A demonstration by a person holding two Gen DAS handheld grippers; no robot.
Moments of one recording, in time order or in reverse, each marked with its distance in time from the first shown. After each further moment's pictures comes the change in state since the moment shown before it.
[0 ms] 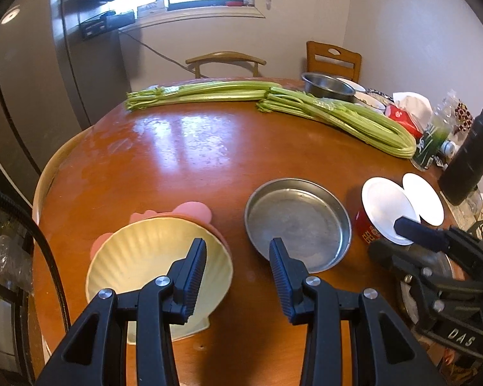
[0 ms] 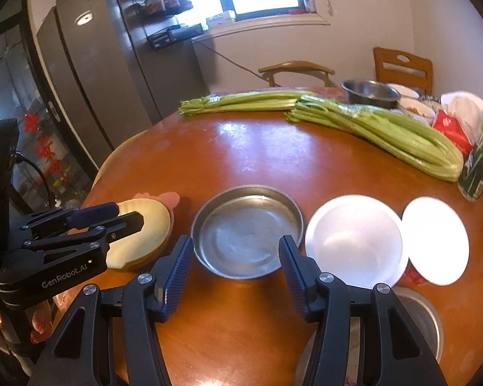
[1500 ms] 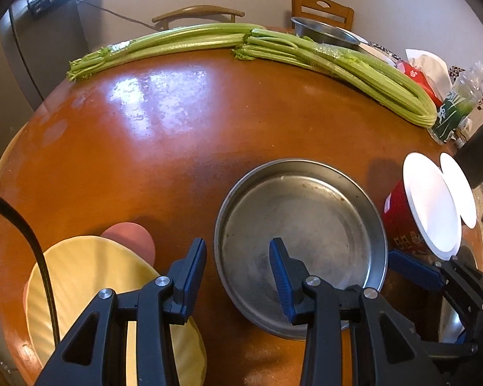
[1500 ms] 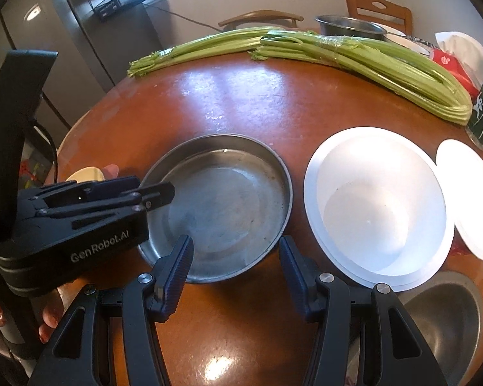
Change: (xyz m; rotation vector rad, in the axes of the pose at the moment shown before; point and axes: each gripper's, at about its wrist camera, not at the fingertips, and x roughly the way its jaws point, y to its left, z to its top) left arm 0.120 -0.012 0.030 0.065 0.208 -0.082; right arm 0.083 -0.018 -0.001 0.120 0.190 -0.119
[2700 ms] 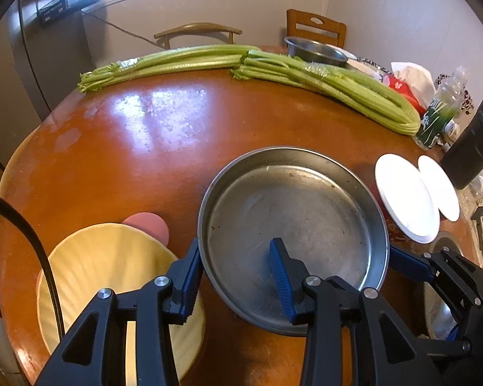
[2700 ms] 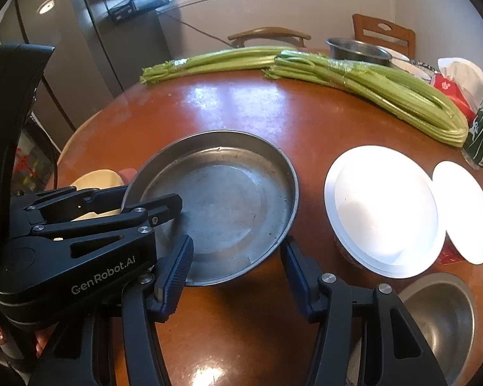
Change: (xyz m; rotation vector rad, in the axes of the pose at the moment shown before) left arm -0.039 0.001 -0.017 -0.001 -0.089 -0.008; right arm -0.021 0.023 -0.005 -0.062 -0.088 -0.011
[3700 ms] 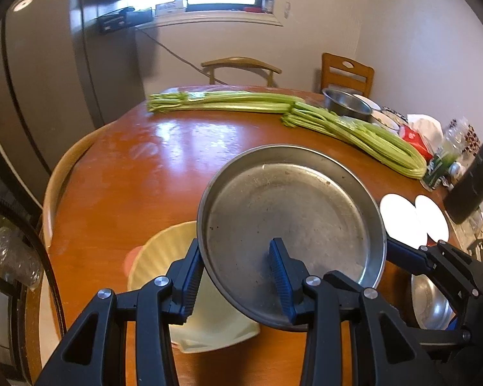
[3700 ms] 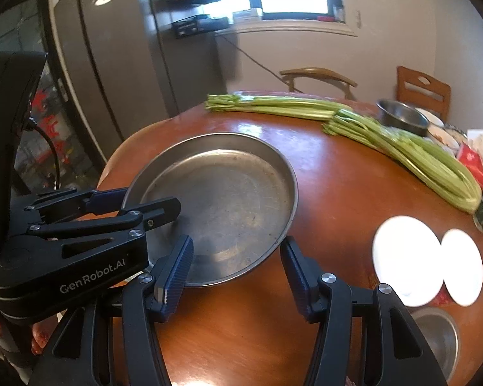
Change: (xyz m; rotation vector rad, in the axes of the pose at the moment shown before) left arm -0.098 0.053 -0.023 -0.128 -0.150 0.101; right arm -0.050 0.074 0.018 -0.194 -0.115 0.117
